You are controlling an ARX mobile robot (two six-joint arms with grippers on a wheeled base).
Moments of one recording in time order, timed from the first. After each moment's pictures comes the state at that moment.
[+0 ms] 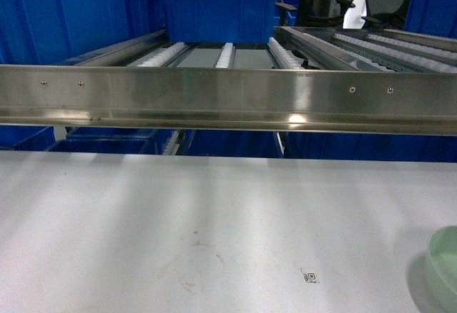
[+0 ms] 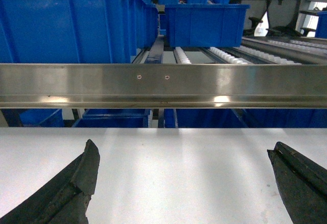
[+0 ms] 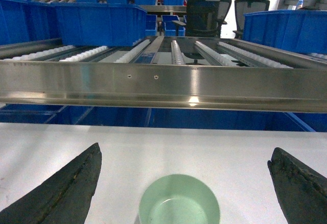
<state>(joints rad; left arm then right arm) 0.00 0.01 0.02 0.00 0.00 0.00 0.00 0.00 0.01 0.00 0.00 0.00</state>
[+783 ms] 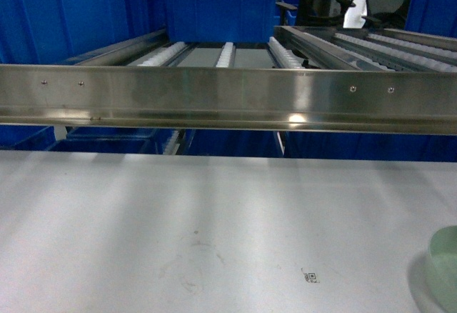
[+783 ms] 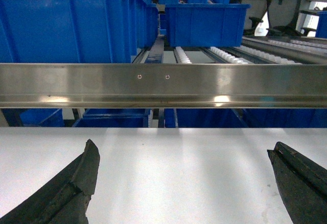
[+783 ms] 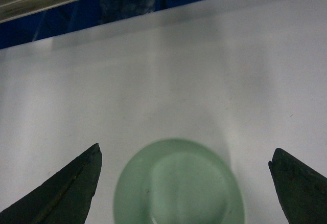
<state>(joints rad) 0.00 0.01 0.02 0.00 0.00 0.00 -0.28 1.59 0.73 0.08 -0.39 0.05</state>
